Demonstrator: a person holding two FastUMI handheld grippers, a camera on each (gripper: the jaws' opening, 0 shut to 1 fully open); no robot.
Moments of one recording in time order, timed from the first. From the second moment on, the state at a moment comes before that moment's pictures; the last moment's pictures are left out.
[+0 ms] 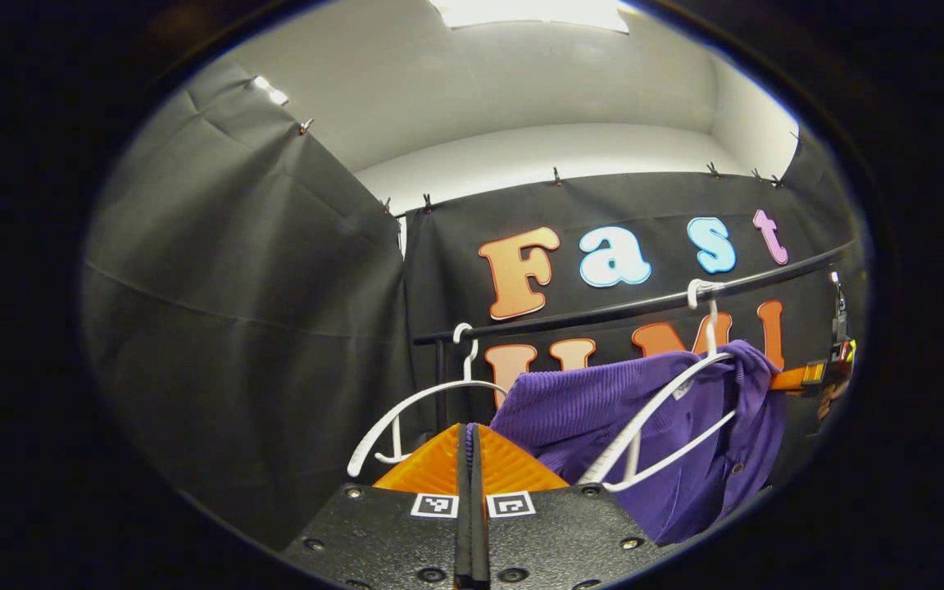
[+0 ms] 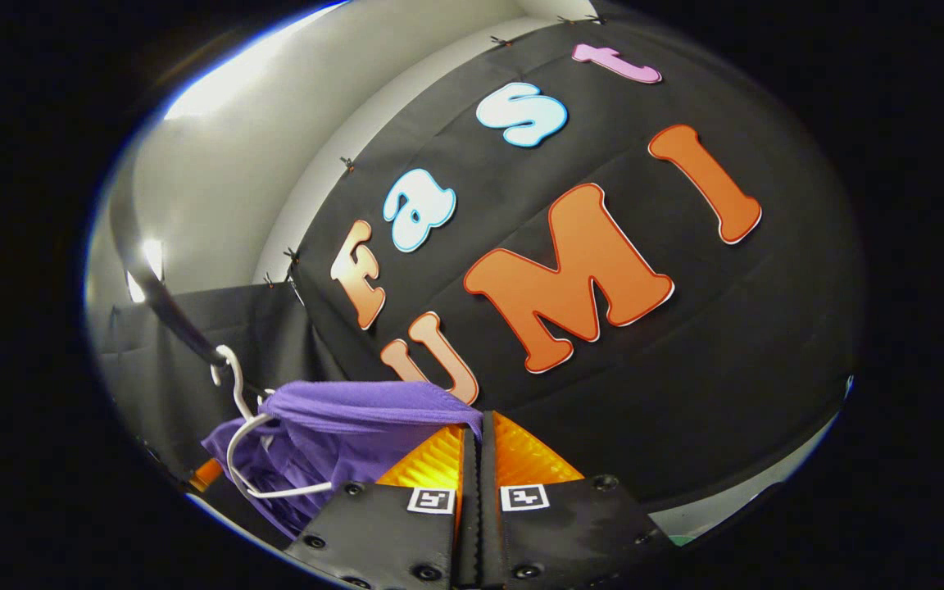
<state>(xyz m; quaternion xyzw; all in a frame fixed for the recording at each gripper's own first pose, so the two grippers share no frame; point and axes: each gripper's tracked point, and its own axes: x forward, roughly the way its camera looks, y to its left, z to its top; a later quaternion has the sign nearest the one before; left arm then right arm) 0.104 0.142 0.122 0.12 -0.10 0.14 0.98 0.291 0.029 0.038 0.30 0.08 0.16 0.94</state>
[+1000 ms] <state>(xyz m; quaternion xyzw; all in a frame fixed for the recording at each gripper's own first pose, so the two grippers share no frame) 0.116 0.144 -0.006 0.04 0.00 0.09 0.99 0.293 -0.035 -0.097 0.20 0.18 0.07 0.96</state>
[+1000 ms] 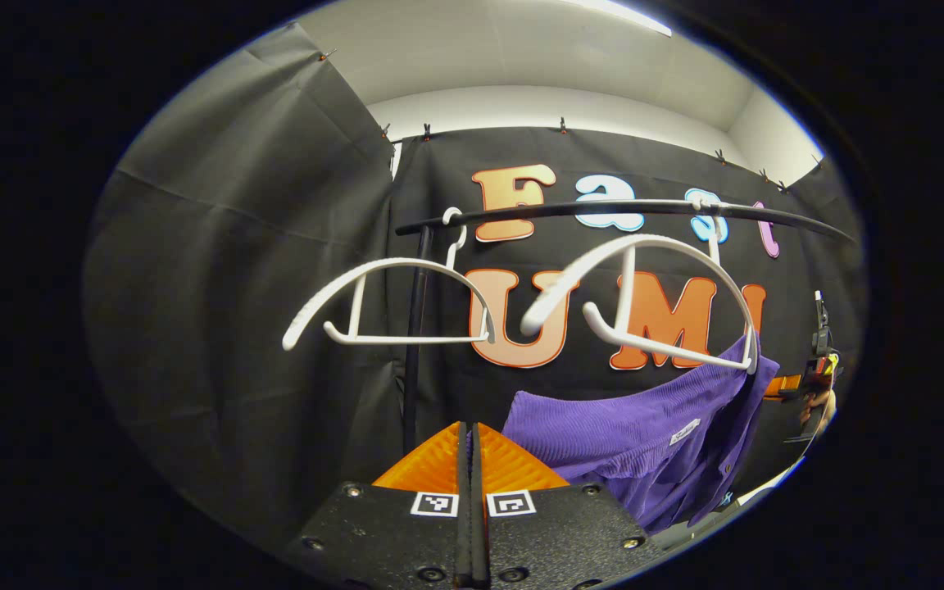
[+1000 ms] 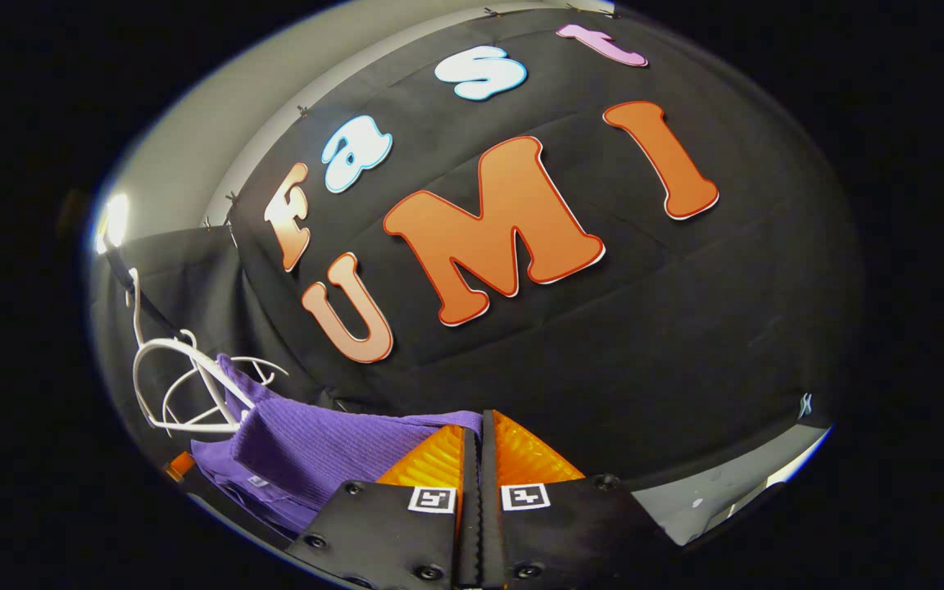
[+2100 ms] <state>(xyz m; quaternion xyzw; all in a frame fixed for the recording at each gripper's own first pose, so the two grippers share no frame) 0.090 0.037 -0.156 -0.01 0.10 -0.02 1.00 0.163 0.035 -0.119 0.07 0.18 0.12 0.97</state>
